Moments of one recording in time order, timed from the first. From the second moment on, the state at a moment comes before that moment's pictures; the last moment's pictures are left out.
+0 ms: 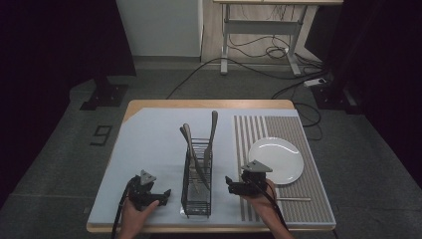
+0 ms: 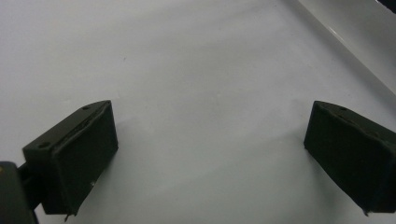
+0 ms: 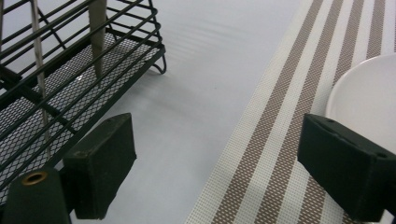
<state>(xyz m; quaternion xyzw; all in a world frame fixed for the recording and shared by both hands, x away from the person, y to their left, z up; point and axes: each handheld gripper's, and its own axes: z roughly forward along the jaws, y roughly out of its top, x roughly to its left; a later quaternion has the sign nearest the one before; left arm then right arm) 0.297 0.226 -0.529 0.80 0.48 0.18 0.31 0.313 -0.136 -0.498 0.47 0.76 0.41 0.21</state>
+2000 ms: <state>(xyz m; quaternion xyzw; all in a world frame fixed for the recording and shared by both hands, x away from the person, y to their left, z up) 0.297 0.225 -0.529 0.80 0.48 0.18 0.31 0.363 -0.127 -0.431 0.45 0.72 0.50 0.18</state>
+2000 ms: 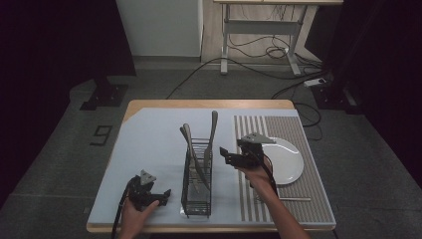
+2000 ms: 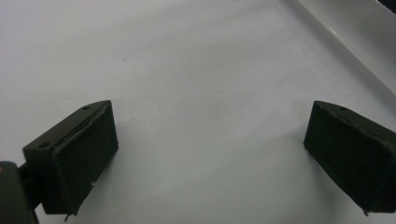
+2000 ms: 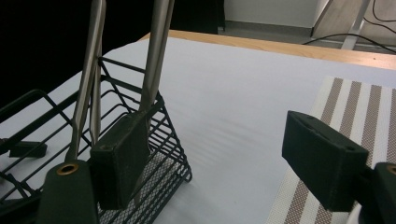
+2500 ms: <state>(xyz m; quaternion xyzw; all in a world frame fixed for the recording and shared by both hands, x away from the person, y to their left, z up) 0.297 0.225 -0.529 0.80 0.48 0.18 0.31 0.373 -0.116 -0.428 0.44 0.72 0.51 0.19</state>
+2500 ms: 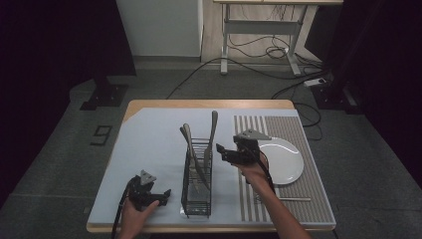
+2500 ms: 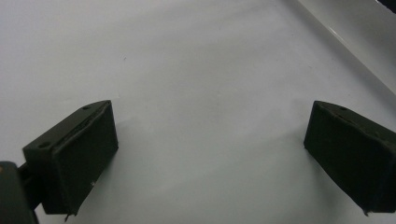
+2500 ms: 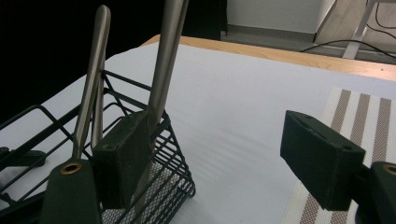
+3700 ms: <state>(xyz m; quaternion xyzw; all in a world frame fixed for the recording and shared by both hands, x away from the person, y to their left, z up) 0.297 0.226 -0.529 0.80 0.48 0.18 0.31 0.412 -0.090 -0.409 0.38 0.73 0.55 0.15</state>
